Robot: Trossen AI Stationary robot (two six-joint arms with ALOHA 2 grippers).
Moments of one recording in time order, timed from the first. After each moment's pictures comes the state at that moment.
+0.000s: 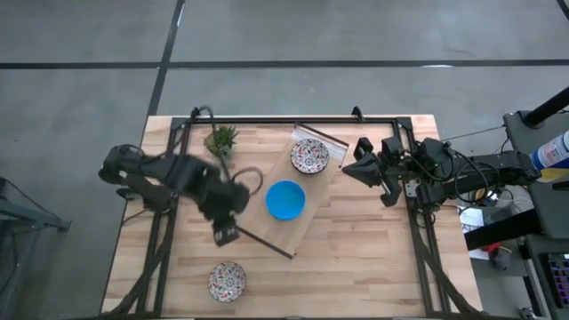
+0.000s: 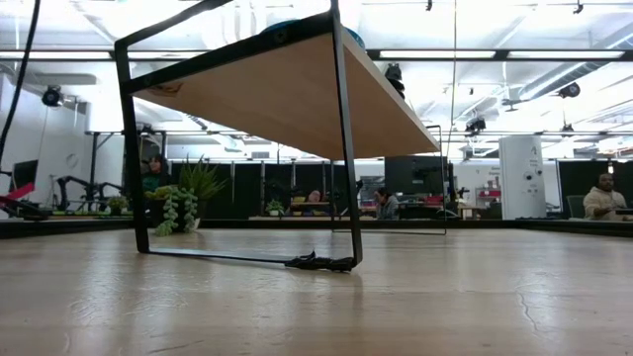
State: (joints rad) left arm -0.31 1.54 1.85 -1.54 0.15 -0.78; right arm 0.06 0.88 0.75 0.41 -0.09 0.47
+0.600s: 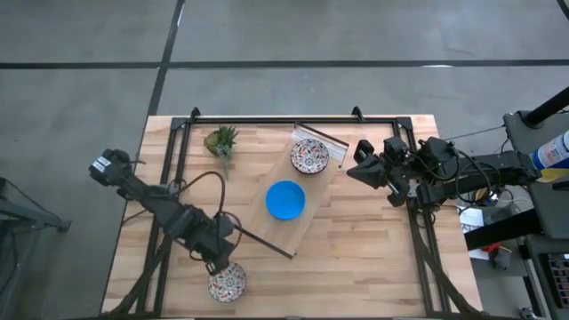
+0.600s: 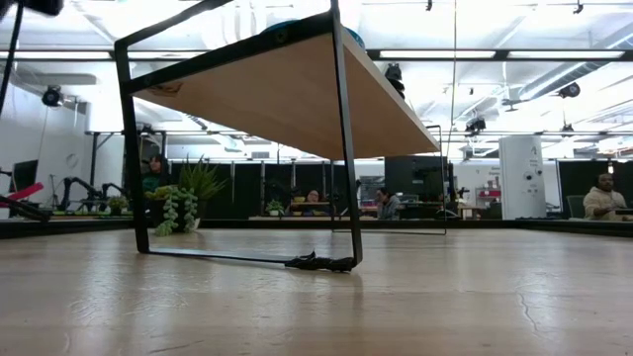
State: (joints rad) left arm -0.60 1.46 1.38 -1.29 0.04 -1.20; right arm 0.06 0.87 0.75 0.45 -0.16 0.55
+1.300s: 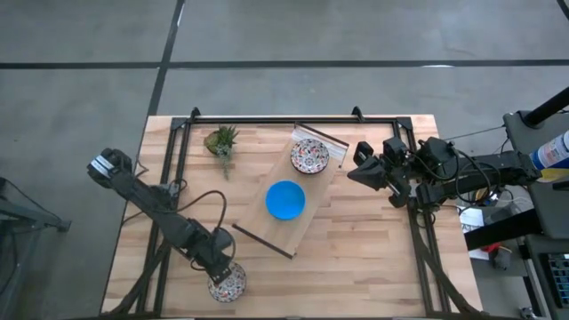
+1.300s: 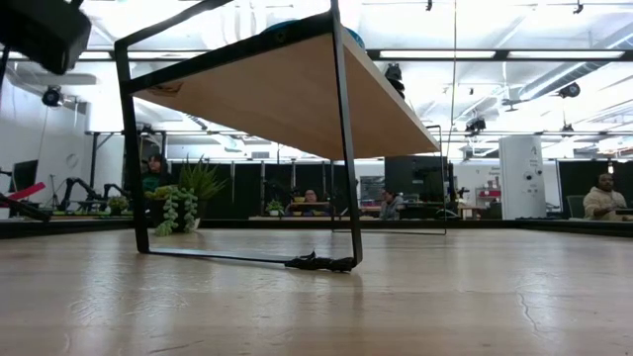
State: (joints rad) left arm -0.68 1.44 0.98 -0.79 0.12 -1.44; right arm 0.06 0.87 0.75 0.45 -0.19 0.57
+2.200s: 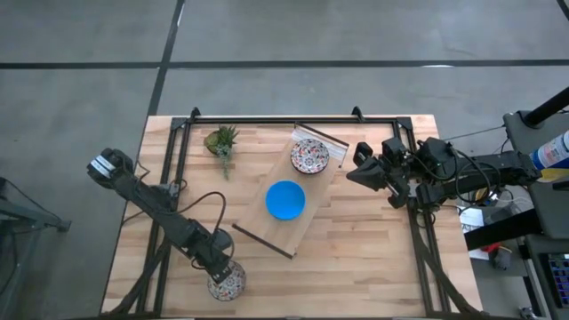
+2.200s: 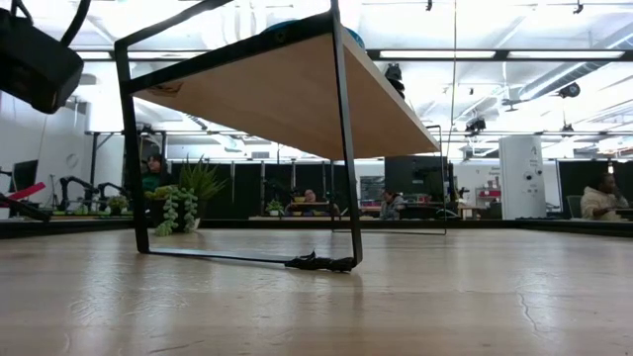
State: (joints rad) left arm -0.68 1.44 0.84 -0.60 0.14 -1.47; right arm 0.06 0.87 0.75 0.42 -0.19 0.57
